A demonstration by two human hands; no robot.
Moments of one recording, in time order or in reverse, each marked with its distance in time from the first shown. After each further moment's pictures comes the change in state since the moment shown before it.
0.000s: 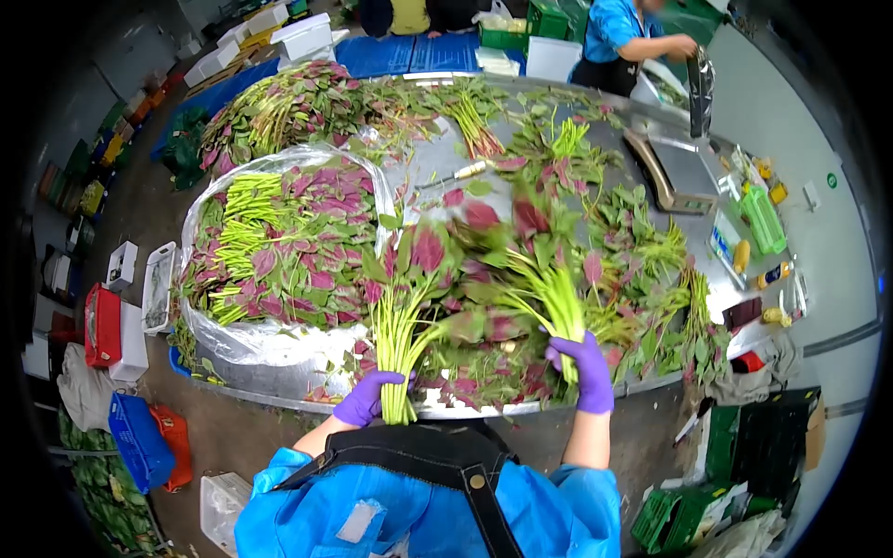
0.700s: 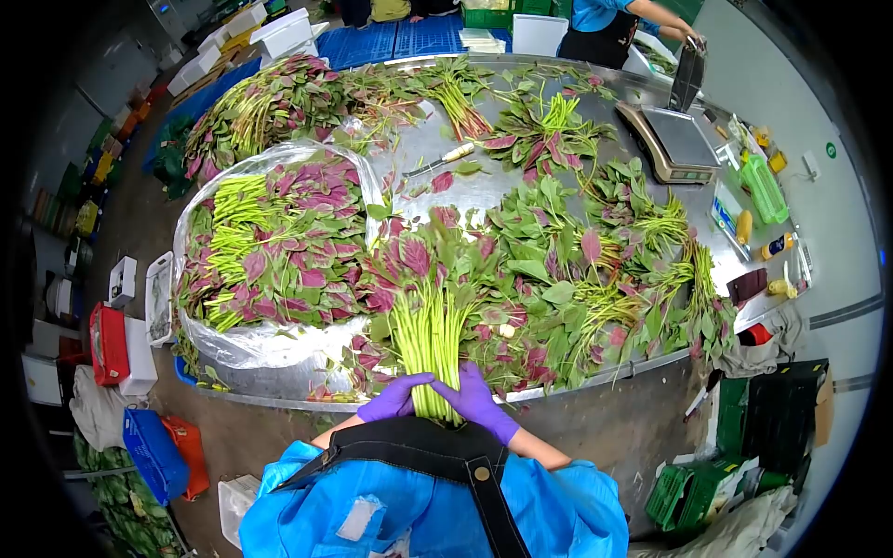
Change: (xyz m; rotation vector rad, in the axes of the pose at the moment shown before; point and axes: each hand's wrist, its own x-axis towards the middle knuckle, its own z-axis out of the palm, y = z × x) left_hand 0.026 -0.036 0.018 -0.149 -0.181 -0.131; right_hand -0.009 0.149 0.126 -0.784 -0.190 -0.309
